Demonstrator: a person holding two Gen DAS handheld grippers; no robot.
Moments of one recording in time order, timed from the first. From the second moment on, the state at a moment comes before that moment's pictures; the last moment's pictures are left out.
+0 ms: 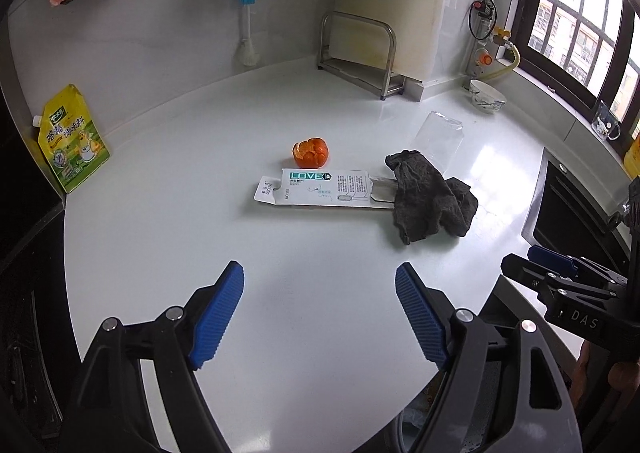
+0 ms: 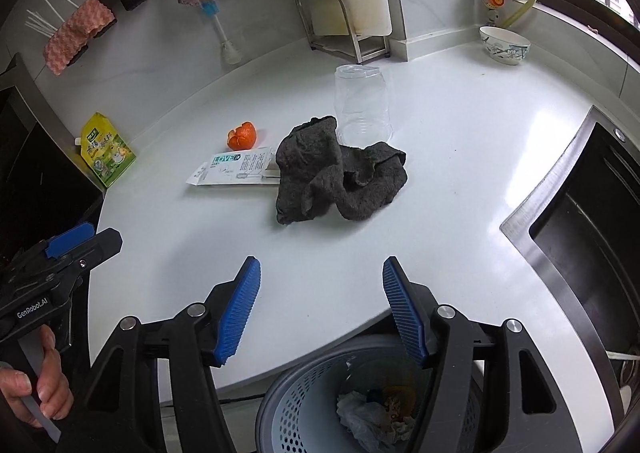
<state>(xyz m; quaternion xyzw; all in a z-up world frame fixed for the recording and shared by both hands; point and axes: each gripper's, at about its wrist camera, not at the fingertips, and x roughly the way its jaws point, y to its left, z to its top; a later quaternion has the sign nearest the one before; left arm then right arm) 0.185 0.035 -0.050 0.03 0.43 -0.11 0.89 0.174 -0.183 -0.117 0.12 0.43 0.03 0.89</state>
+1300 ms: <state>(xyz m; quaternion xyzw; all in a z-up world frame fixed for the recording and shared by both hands) 0.295 0.017 -0.096 0.05 0.45 -0.21 0.87 0.289 -0.168 -0.150 0.11 0.42 -0.01 0.90</state>
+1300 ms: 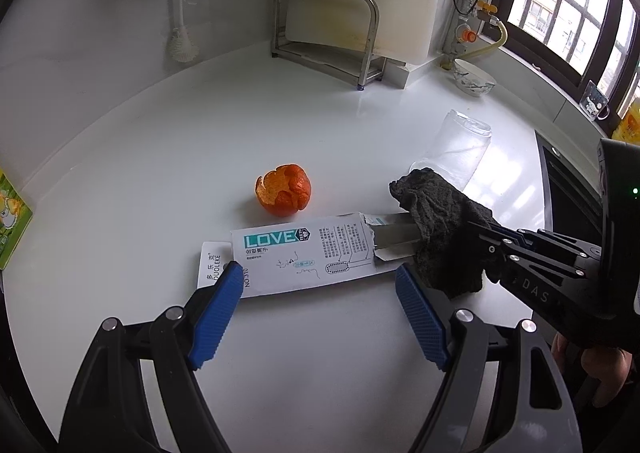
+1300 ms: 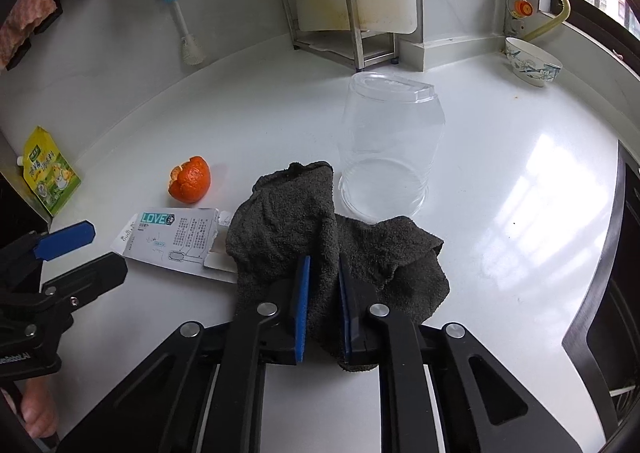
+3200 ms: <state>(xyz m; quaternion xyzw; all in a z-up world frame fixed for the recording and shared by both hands) 0.306 -0.042 -0.127 0.32 0.31 -0.52 0.73 0.144 -0.207 -0.107 0.25 0.38 -0.13 0.88</state>
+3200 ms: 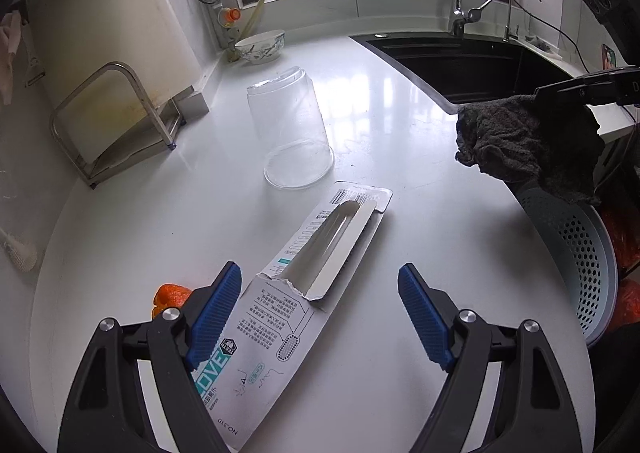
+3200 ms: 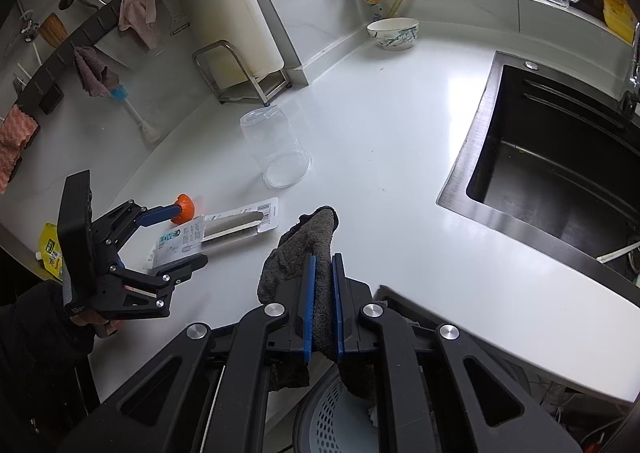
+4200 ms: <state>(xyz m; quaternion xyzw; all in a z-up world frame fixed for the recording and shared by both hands) 0.311 -0.027 -0.142 0.23 0.44 -0.49 0.72 0.141 -0.202 -0.106 0.26 0.37 -0.11 0.88</state>
